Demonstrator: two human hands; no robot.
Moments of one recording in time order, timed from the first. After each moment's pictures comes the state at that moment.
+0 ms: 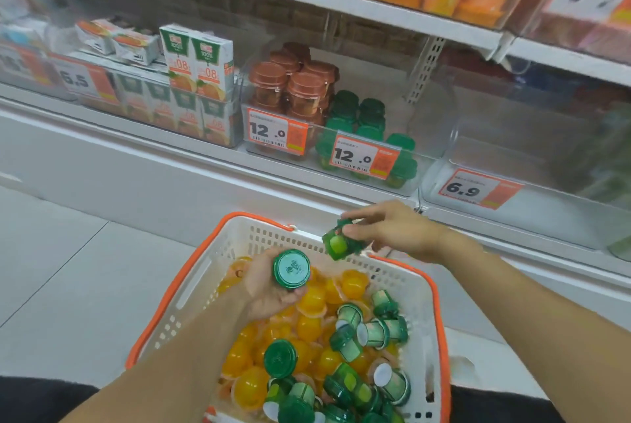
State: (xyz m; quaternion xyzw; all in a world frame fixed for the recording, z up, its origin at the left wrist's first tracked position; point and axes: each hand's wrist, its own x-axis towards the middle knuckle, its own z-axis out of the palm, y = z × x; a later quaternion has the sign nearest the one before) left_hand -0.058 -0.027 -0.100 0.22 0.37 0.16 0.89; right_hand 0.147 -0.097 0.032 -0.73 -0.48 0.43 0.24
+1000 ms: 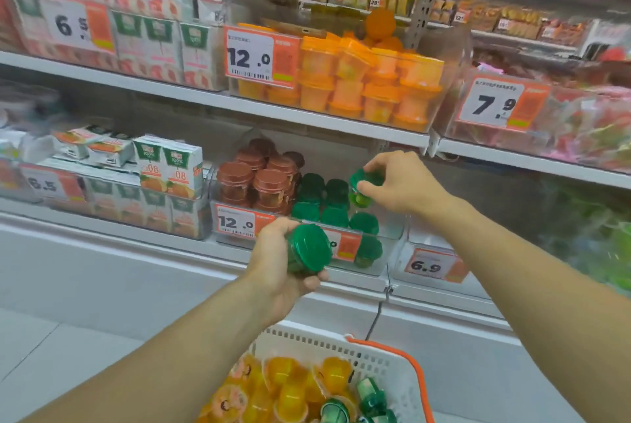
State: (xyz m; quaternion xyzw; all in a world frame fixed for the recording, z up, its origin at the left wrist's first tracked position) left_hand 0.002 -0.015 0.095 0.38 0.34 0.28 0.81; right_hand 0.215 -0.035 0.170 -0.79 -0.57 -0.04 0.21
